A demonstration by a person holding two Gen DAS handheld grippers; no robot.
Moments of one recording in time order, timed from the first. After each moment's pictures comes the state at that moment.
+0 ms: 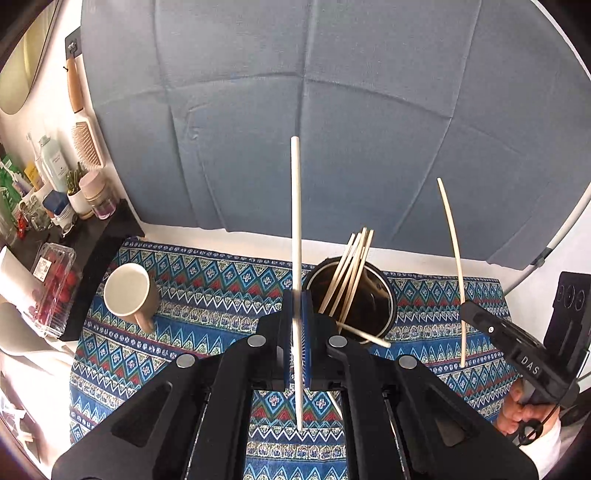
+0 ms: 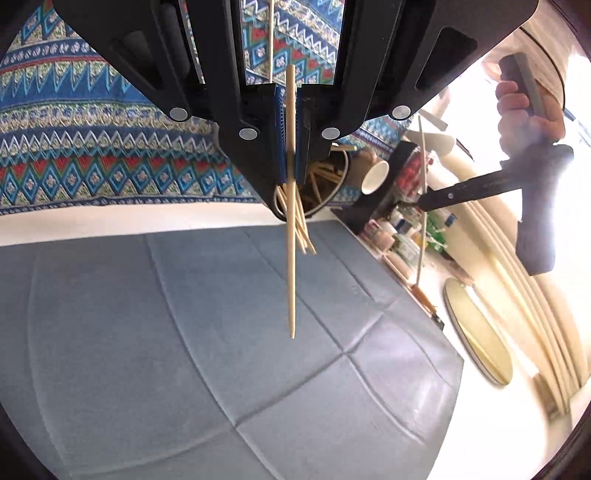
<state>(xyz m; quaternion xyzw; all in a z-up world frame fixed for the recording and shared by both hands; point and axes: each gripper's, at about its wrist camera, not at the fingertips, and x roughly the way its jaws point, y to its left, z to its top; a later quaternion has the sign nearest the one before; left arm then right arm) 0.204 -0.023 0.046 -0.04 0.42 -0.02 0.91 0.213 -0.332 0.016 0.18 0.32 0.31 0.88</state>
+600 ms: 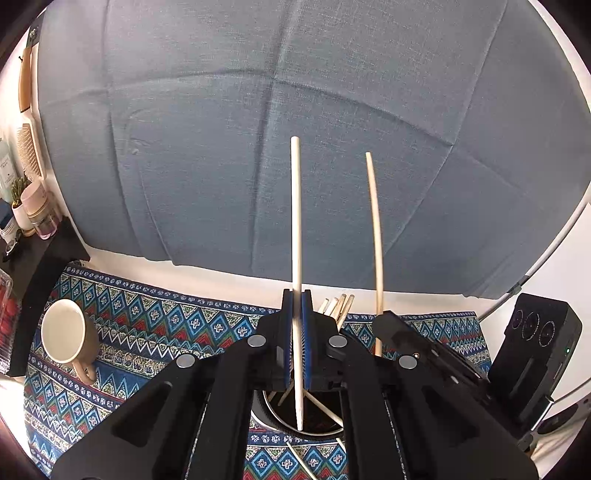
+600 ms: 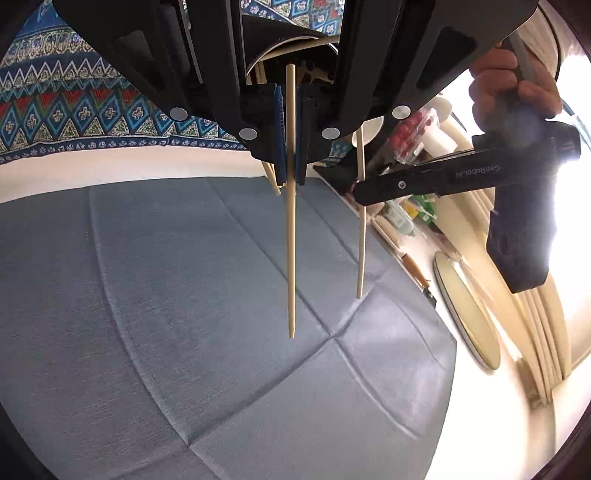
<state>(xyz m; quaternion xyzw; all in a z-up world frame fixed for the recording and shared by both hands) 0.276 -0.037 0.018 -0.09 0.38 -0.09 0.92 0.280 -0.268 0.001 0.20 0.26 0.34 0.88</state>
